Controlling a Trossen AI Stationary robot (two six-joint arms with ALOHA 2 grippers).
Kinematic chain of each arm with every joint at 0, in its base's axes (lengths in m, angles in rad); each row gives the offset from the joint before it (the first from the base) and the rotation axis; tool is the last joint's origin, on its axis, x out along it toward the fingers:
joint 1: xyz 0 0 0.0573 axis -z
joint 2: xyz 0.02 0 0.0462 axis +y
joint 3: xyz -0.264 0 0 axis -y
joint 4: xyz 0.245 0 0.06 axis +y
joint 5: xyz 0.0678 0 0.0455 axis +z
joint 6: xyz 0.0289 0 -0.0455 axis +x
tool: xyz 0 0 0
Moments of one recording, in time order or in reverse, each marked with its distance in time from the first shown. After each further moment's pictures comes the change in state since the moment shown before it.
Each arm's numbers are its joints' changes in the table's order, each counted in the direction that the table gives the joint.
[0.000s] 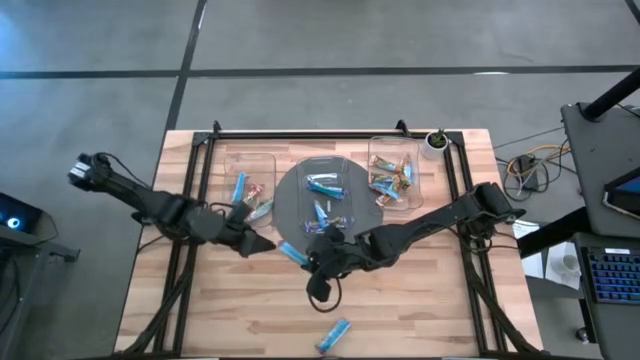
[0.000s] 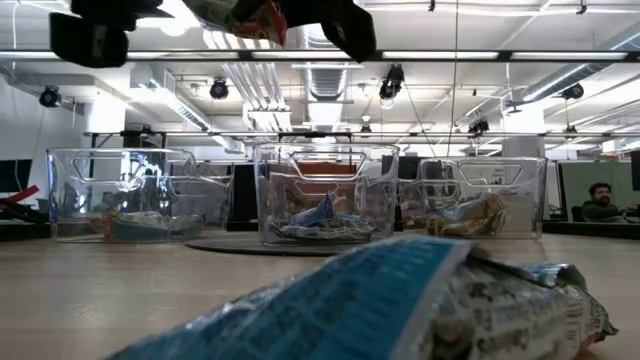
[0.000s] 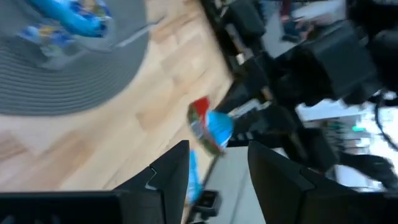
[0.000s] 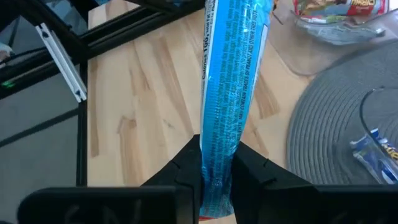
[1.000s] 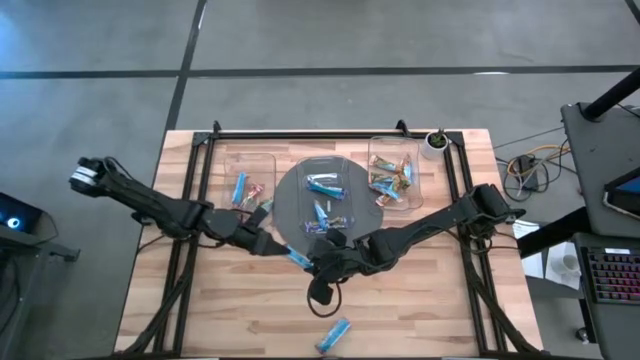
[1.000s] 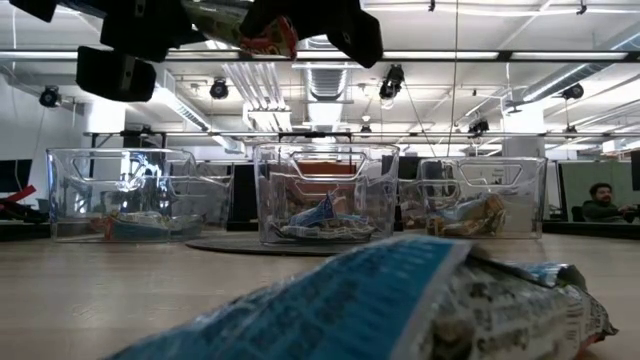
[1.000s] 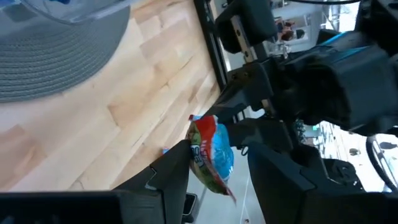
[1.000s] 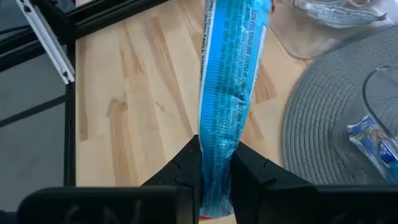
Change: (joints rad) left arm -0.079 0.131 -0.139 -0.383 -0.154 -0.070; right arm -0.007 0.014 0.007 0.051 -0.014 -0.004
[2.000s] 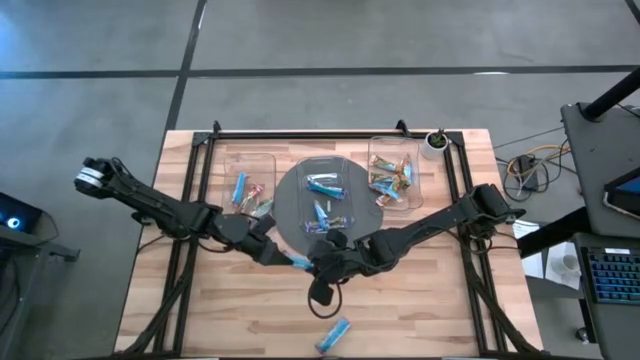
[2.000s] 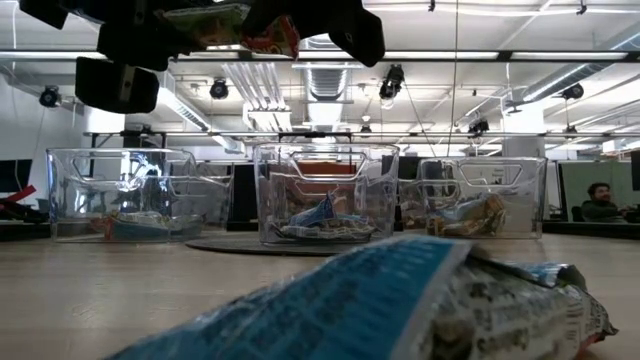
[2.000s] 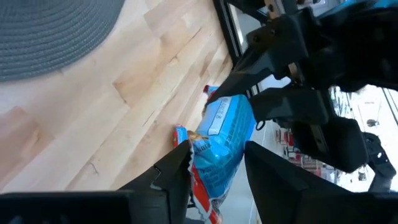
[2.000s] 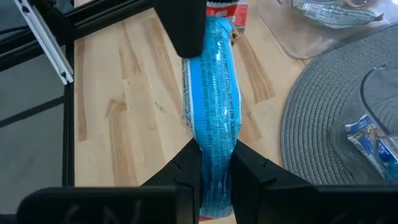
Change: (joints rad) left arm 0.001 0.086 0.020 -0.008 -0.103 0.053; right arm 0.000 0.000 -0.002 0.000 -0.015 0.004
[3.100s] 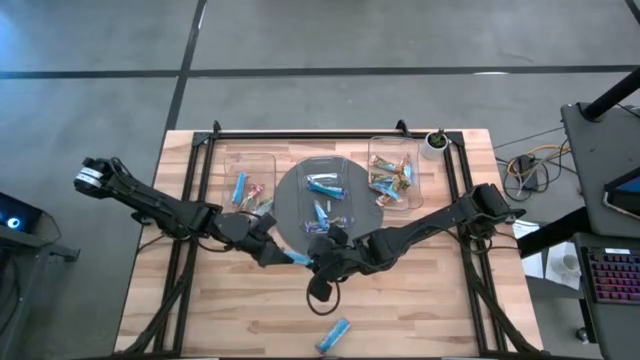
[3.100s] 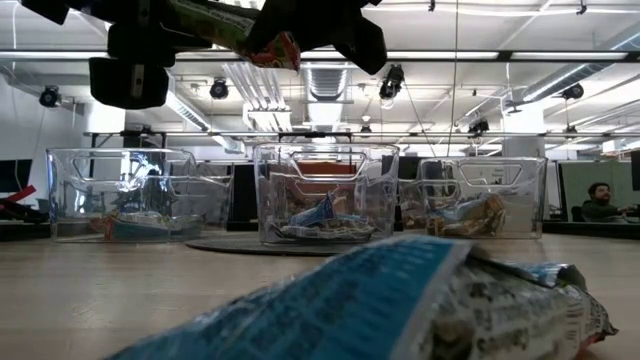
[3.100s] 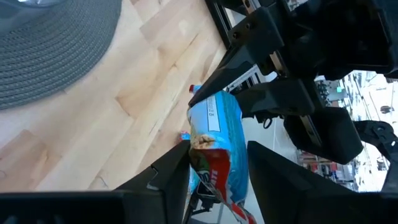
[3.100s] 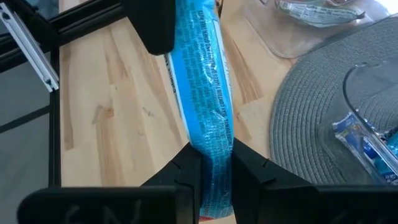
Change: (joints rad) left arm -0.006 -0.005 0.018 0.027 0.012 0.106; right arm 0.001 0.000 -0.018 -0.005 -0.023 0.027
